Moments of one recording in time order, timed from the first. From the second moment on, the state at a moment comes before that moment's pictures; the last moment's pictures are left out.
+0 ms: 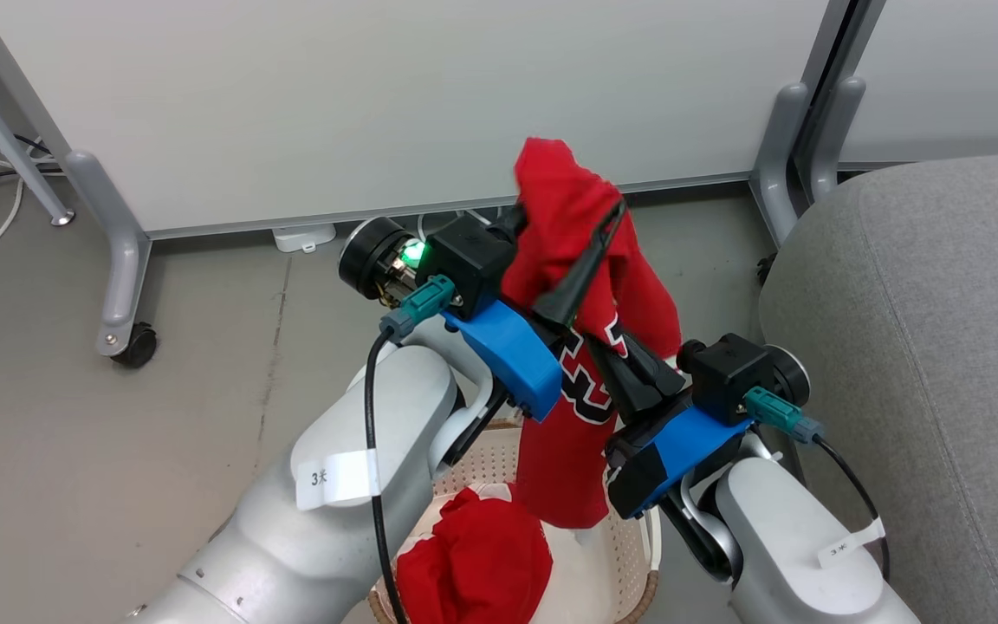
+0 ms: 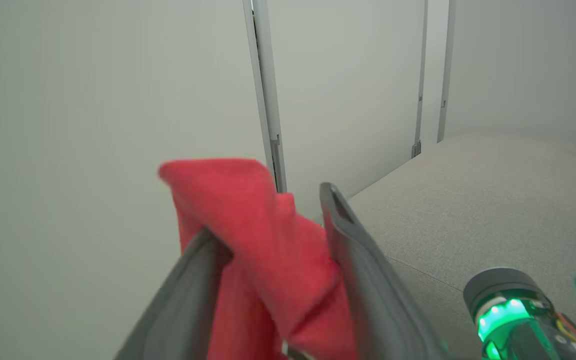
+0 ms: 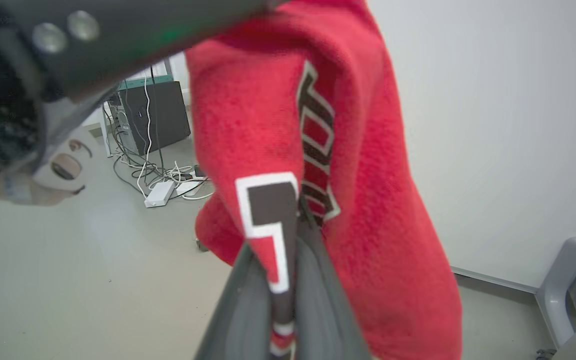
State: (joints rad) left arm -0.81 0.05 -0.81 0.62 -0.53 -0.13 -0.26; right arm -0.50 -0.05 0.45 0.50 0.25 0.13 -0.26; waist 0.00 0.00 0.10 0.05
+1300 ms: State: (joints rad) left arm -0.81 0.05 -0.81 0.61 -0.46 -0.13 -0.26; right arm -0.50 -0.05 0.22 0.42 0.18 0.13 -0.26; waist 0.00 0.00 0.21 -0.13
